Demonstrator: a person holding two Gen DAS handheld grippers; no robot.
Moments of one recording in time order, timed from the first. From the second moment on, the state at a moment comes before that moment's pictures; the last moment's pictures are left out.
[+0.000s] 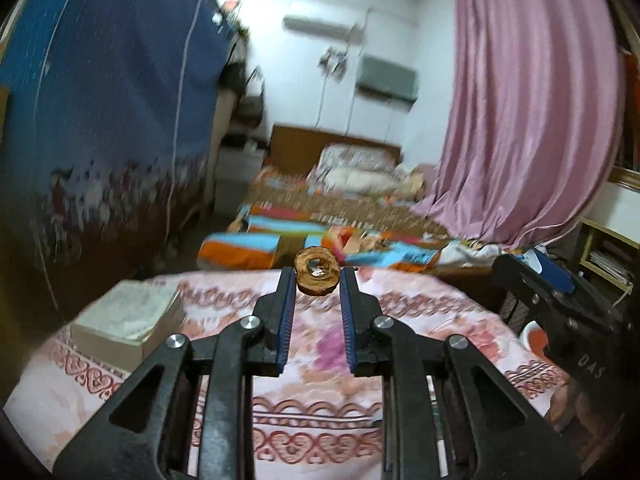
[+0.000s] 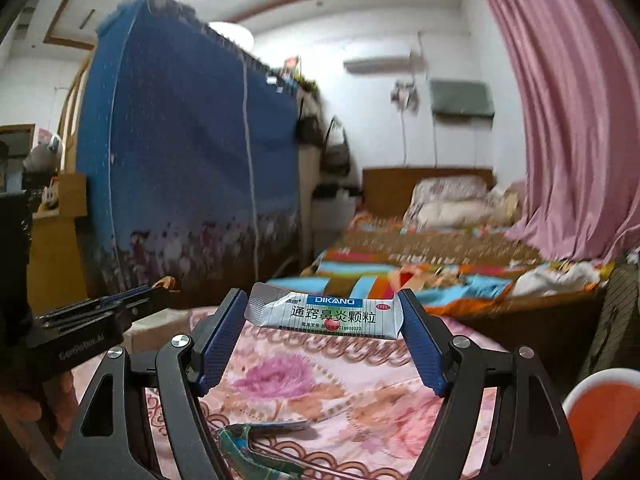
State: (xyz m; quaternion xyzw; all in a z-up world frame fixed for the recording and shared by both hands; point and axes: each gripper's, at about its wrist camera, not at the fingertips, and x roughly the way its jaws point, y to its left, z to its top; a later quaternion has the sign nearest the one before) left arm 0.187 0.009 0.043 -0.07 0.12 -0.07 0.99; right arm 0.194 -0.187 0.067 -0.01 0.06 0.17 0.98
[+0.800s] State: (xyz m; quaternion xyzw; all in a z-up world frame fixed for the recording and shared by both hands) left arm 0.143 -0.097 0.081 -0.02 0.03 -0.17 0.98; right arm 0.111 -0.296 0.088 0.02 -0.04 0.04 1.00
